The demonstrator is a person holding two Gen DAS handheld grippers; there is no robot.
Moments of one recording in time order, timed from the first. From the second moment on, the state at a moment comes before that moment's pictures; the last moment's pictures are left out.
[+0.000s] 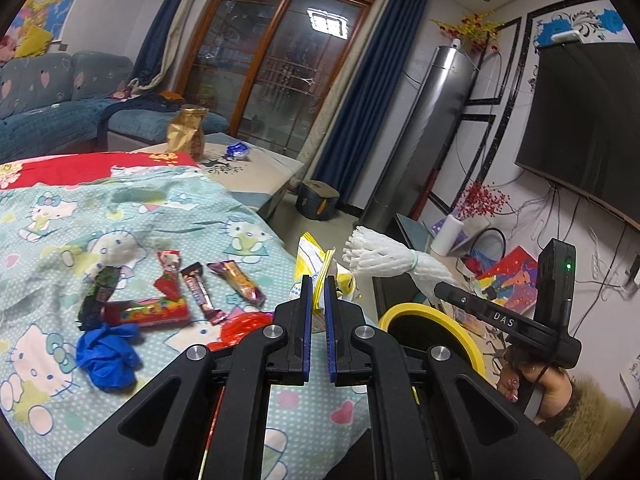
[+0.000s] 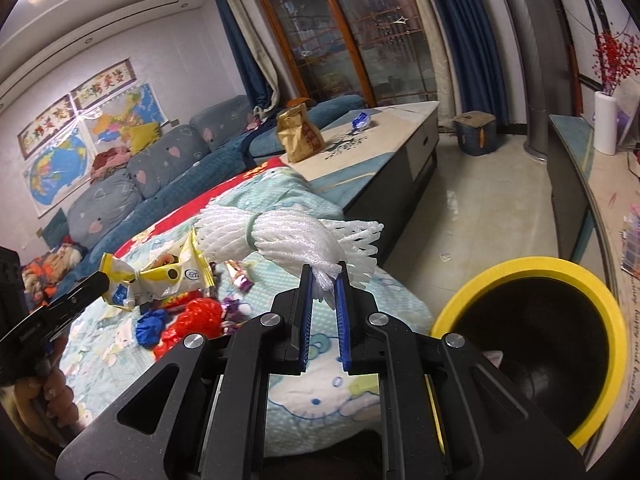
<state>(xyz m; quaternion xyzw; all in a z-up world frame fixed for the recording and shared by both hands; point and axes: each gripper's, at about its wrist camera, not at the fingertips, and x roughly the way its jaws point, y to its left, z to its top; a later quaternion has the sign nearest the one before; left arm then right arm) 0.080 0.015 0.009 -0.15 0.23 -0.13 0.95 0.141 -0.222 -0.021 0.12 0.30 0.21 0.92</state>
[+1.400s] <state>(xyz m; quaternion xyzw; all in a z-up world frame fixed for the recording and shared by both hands) 0.103 -0.102 -0.012 -0.08 0.26 -0.25 0.93 0.131 -0.343 -0.034 0.15 0.30 0.04 0.94</state>
